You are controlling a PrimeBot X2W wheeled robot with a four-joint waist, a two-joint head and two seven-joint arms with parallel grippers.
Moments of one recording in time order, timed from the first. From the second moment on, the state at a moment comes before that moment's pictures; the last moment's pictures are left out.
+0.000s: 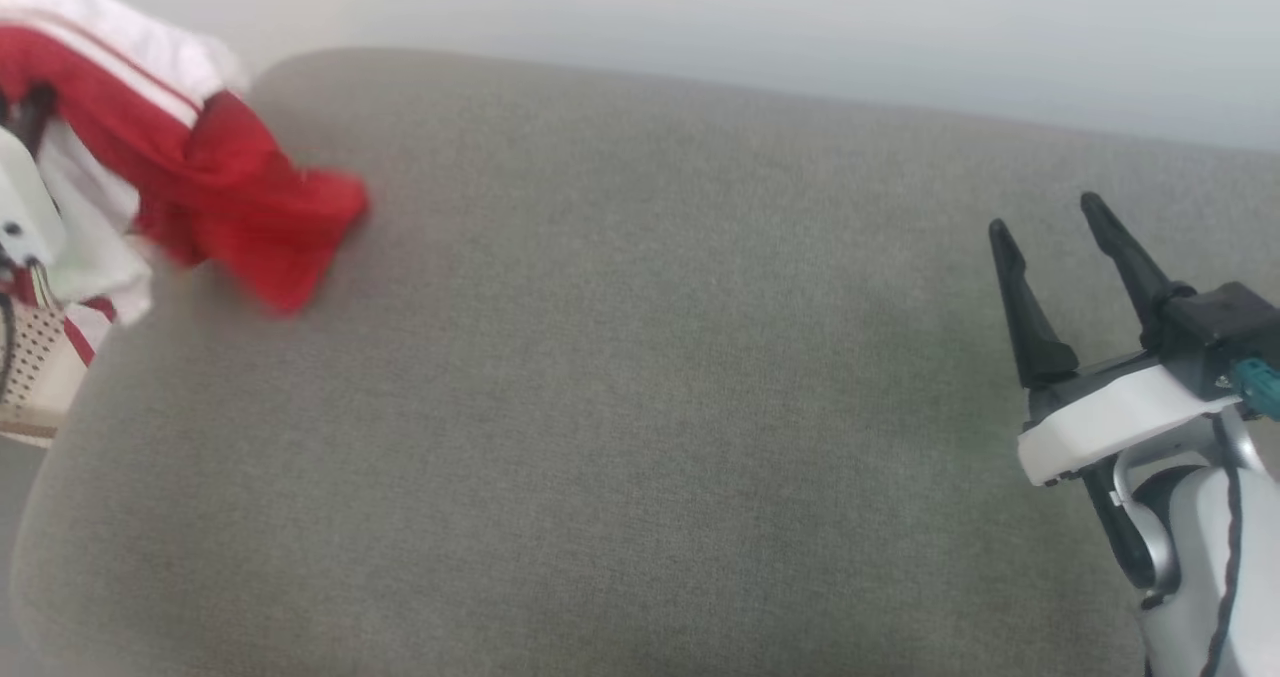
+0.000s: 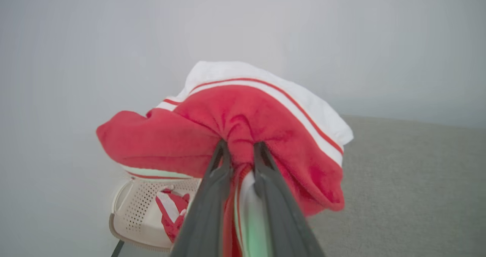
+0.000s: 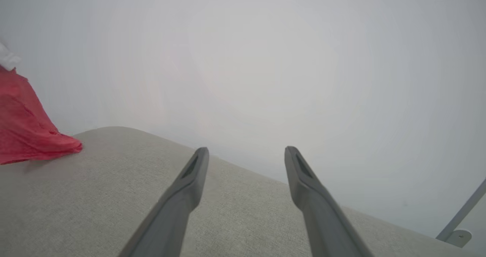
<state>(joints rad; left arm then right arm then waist) -0.91 0.67 -0.29 0.73 -0.67 -0.13 0.24 -0.29 -0.23 0.07 0.06 0.17 0.13 -0.08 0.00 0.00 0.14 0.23</state>
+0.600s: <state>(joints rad) -0.84 0.81 -0.27 0.28 -0.69 -0.05 0.40 -0.27 -0.19 0.03 0.08 0.16 0.13 -0.12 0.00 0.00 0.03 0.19</state>
